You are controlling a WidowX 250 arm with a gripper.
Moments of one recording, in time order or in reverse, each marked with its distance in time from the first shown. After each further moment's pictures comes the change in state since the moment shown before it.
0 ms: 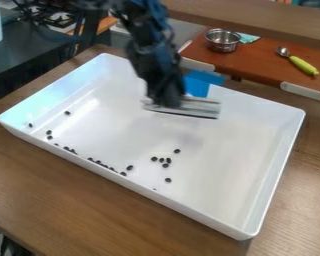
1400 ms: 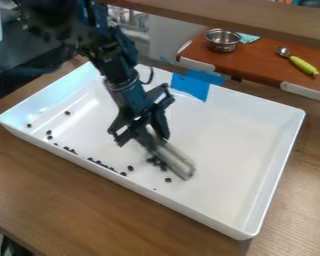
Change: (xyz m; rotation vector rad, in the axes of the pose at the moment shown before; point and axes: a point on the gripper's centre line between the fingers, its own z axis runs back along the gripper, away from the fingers) arm 0.018 0.073 0.007 0.094 0.075 -0.457
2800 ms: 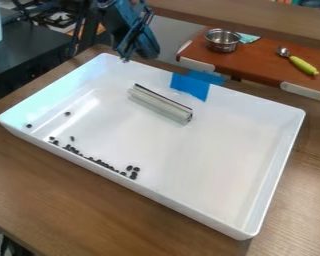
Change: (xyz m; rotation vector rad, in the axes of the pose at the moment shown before) arm 0.091 -0.094 0.051 -0.194 0.040 0.364
